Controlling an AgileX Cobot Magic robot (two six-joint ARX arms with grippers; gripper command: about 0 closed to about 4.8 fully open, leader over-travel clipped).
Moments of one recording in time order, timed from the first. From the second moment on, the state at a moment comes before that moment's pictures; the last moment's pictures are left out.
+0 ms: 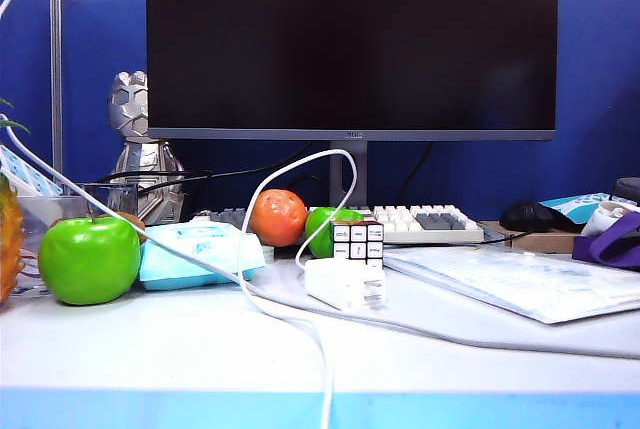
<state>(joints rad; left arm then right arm) -0.02 0.01 0.01 -0.17 -0.03 0.00 0.17 0.11 0.07 -0.16 -0.05 0.00</state>
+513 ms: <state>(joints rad) -0.02 0.01 0.01 -0.16 -0.03 0.00 0.04 0.00 0.01 -0.17 0.05 -0.03</state>
